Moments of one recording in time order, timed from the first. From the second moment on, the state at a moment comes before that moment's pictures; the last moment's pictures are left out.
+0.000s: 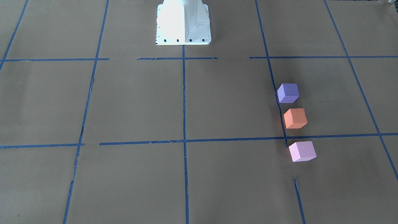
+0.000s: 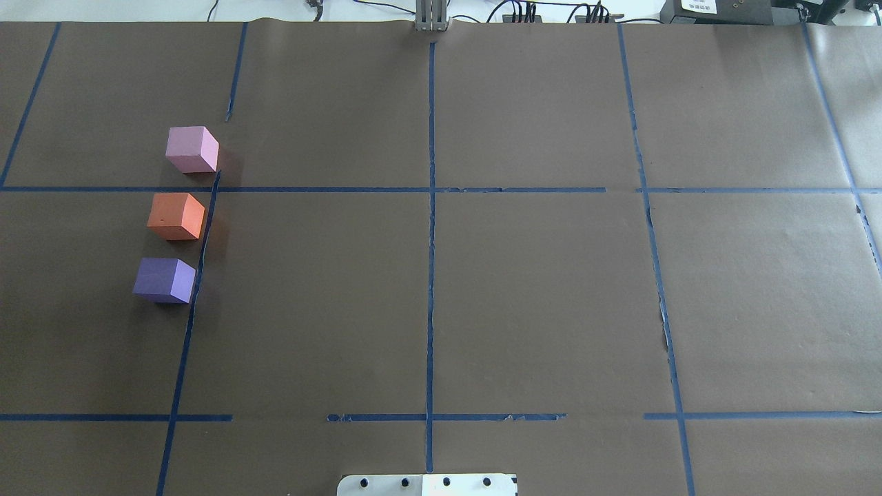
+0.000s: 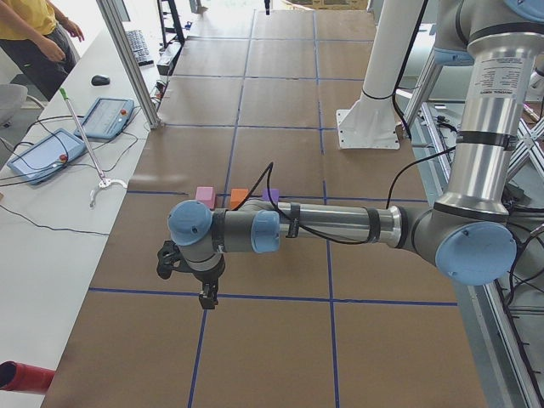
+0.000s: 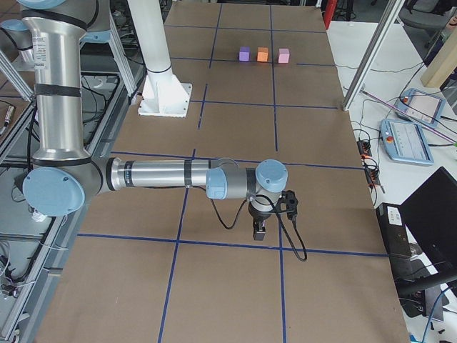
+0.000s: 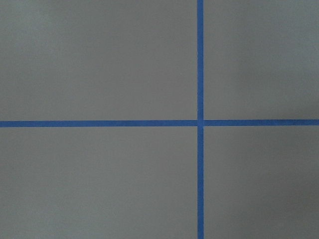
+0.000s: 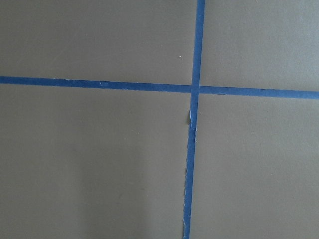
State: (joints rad) left arm -1.62 -1.68 -1.51 -1.48 -2.36 0.07; right arm 1.48 -1.59 1.63 -1.57 2.36 0.05
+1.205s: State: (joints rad) left arm -1.63 -1.67 -1.53 -1.51 -2.36 0.14; right arm 1.48 -1.59 1.63 -1.57 2.36 0.05
